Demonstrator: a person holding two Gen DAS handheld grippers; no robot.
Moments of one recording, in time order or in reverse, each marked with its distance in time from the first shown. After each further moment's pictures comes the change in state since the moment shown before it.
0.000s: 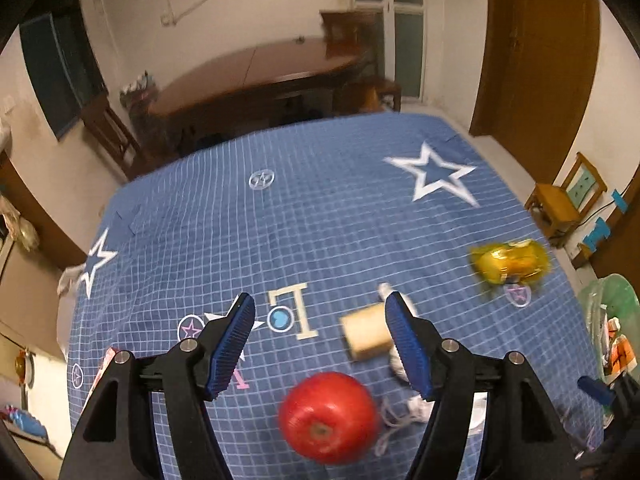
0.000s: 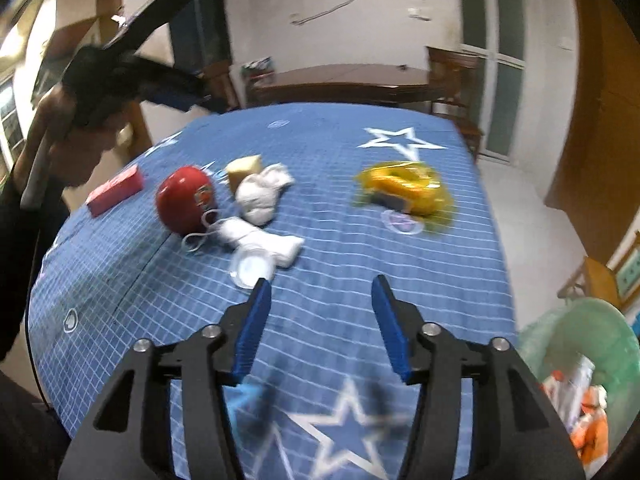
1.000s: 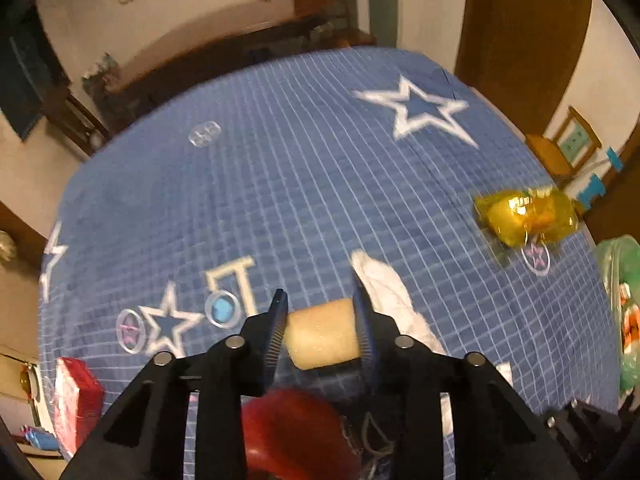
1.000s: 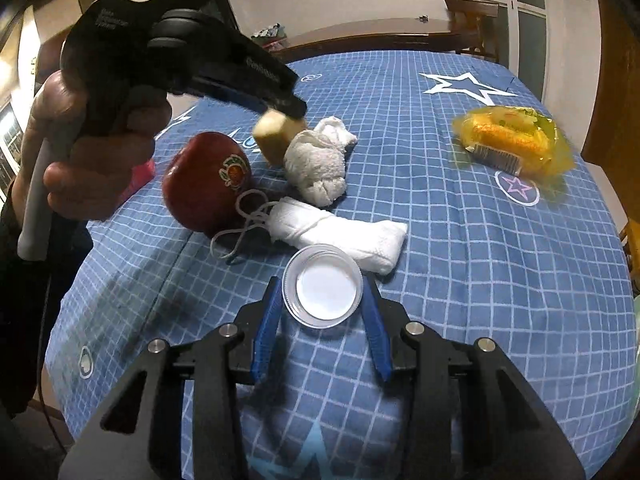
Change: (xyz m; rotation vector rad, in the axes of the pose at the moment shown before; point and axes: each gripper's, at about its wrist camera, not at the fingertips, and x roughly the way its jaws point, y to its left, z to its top) left arm 0.069 -0.030 -0.004 0.077 0.108 -0.049; right arm 0.074 0.047 0.007 0.106 0.133 0.116
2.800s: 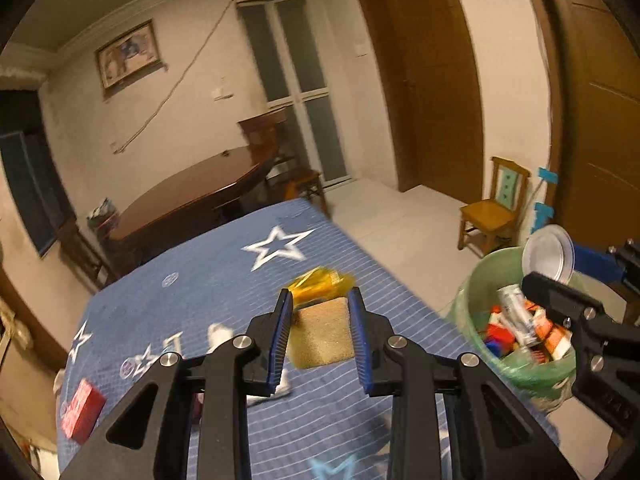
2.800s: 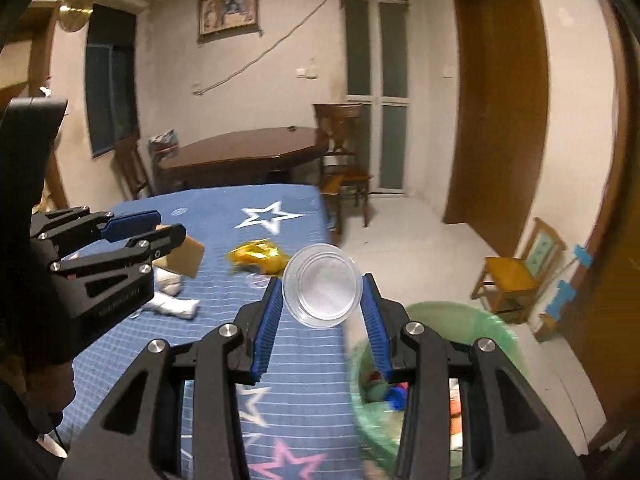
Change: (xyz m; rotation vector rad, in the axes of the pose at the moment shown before) left arm -0.209 -0.218 -0.108 0.216 -0.520 -0.017; right arm -0.245 -0.083 -0.041 0.100 -0.400 -0.466
